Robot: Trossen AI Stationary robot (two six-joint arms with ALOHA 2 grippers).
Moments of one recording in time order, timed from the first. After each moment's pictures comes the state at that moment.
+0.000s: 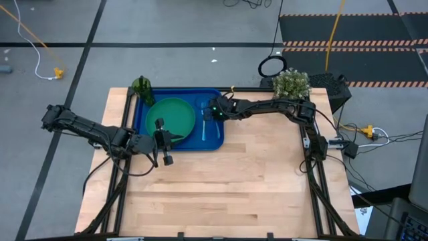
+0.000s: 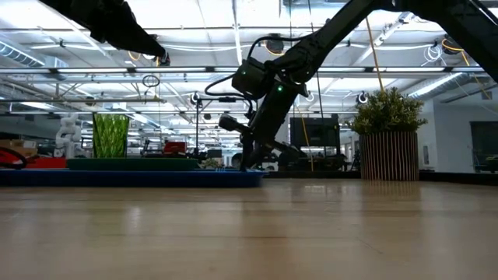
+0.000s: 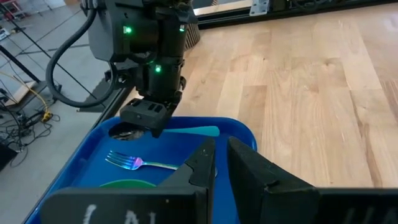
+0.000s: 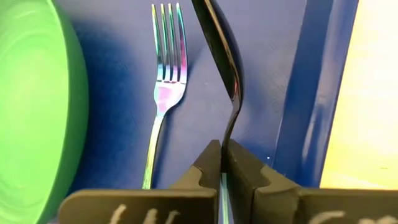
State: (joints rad) left arm -0.29 0.94 0.64 -0.21 -0.58 -0.03; right arm -0.34 2.09 1.41 -0.28 0.13 1.04
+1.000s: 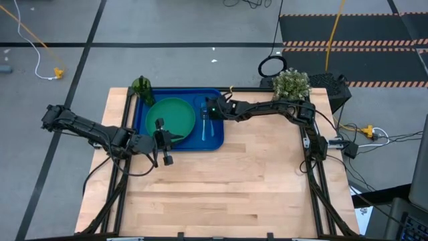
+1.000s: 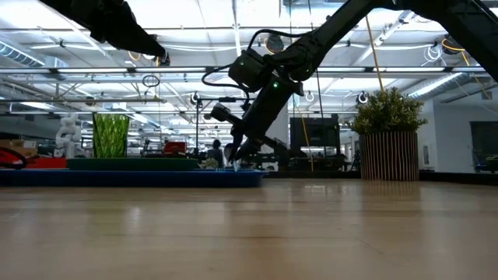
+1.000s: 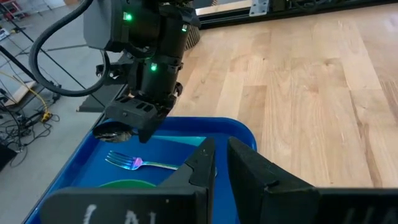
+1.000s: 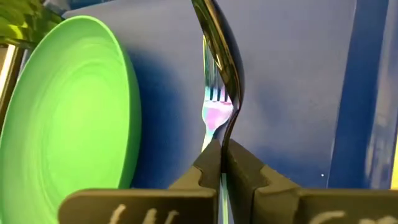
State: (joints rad) left arm -0.29 0.94 0.64 -0.21 -0.58 -0.03; right arm -0.32 2.09 1.41 -0.15 0.18 1.08
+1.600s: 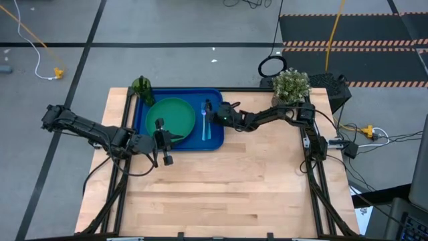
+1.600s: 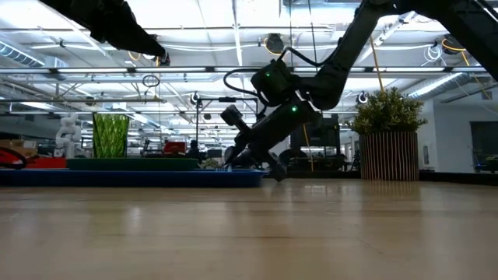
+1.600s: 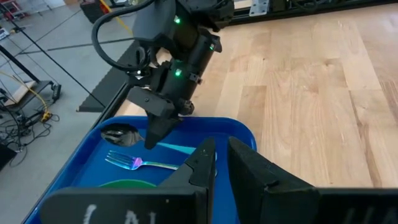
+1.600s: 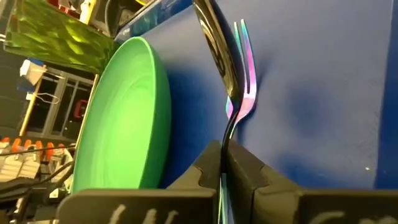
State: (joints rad) left arm -0.29 0.94 0.64 -0.21 -0.58 -0.04; right arm -0.29 2.09 1.09 0.48 0.18 1.17
